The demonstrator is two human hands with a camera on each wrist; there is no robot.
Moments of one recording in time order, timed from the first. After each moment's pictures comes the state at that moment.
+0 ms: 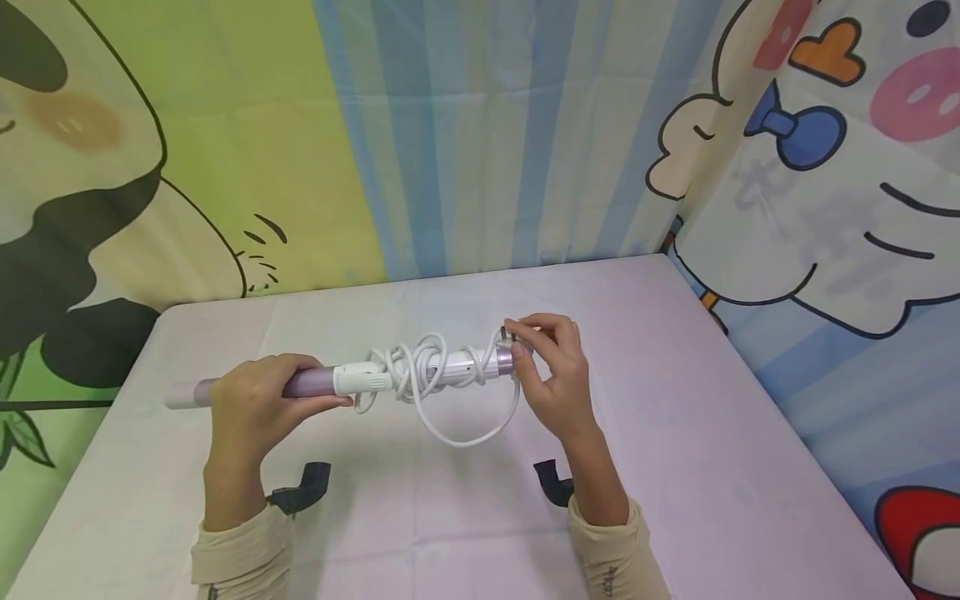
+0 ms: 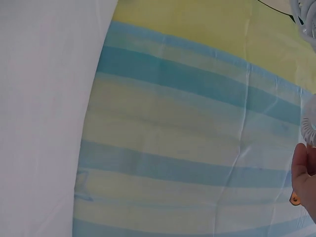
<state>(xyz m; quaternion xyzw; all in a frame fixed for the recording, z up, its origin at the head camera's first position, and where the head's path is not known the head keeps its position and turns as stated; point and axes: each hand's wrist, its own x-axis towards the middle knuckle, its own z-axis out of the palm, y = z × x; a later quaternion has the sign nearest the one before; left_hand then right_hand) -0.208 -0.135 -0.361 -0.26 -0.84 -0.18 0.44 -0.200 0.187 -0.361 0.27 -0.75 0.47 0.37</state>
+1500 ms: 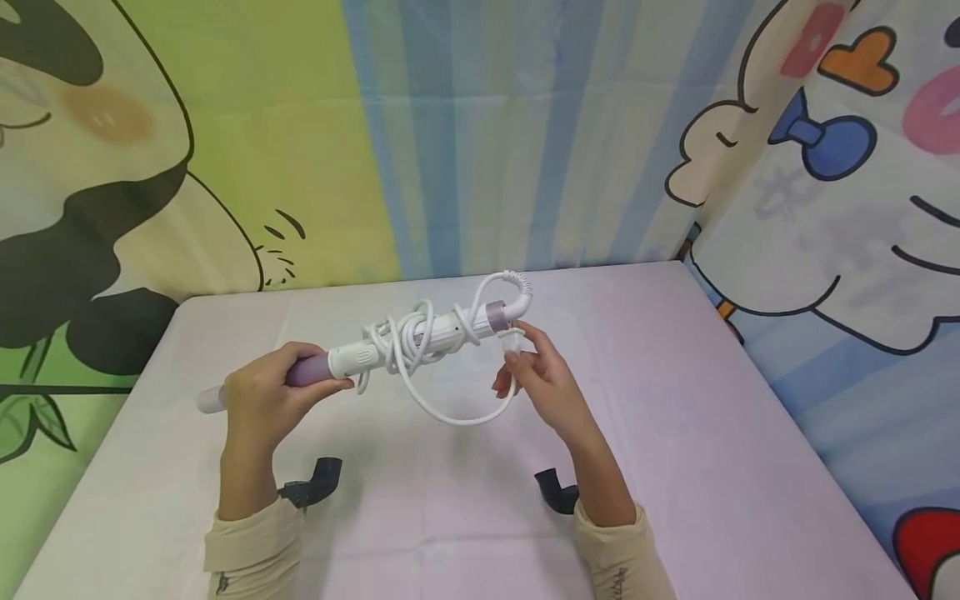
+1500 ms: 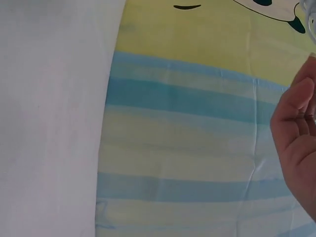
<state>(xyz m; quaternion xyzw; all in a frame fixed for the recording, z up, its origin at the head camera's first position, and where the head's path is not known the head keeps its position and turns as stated) -0.209 -0.144 -0.363 -0.22 -0.85 -0.24 0.42 -0.204 0.177 -0.370 0.21 -0.73 0.66 0.01</state>
